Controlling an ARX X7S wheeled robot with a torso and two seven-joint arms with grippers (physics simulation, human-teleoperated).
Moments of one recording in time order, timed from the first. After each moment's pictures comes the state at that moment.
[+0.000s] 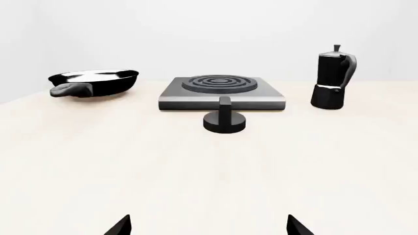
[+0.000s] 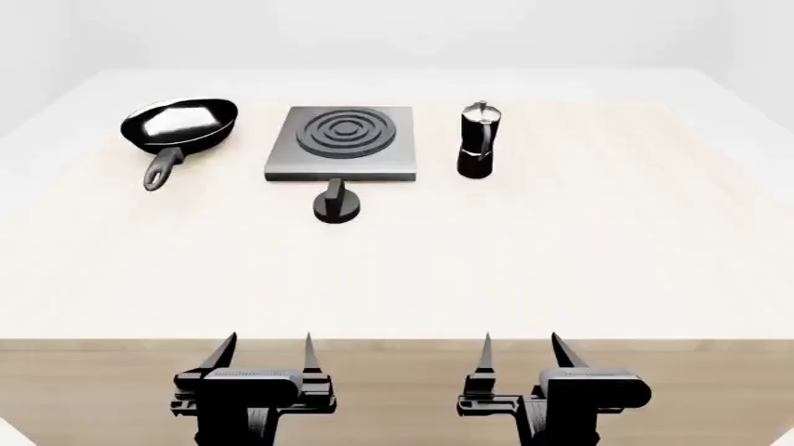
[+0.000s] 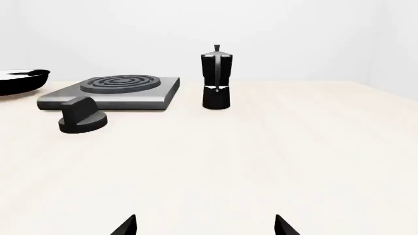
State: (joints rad) left arm 0.00 0.00 0.00 0.00 0.00 0.00 0.00; right arm 0.00 0.00 0.00 0.00 0.00 0.00 0.00
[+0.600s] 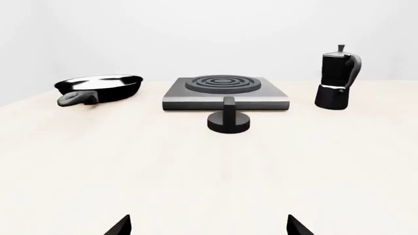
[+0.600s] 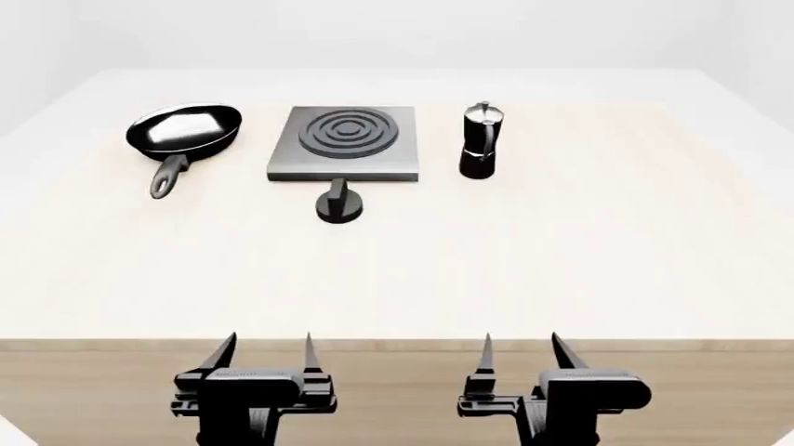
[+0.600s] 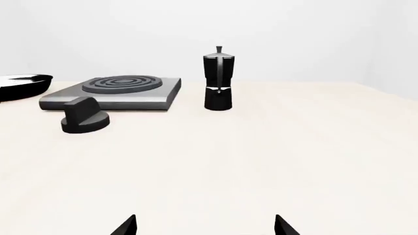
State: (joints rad) left arm 0.00 -0.05 0.07 -0.01 -0.05 0.01 -0.08; right arm 0.00 0.06 -0.07 0.01 0.06 -0.02 0.07
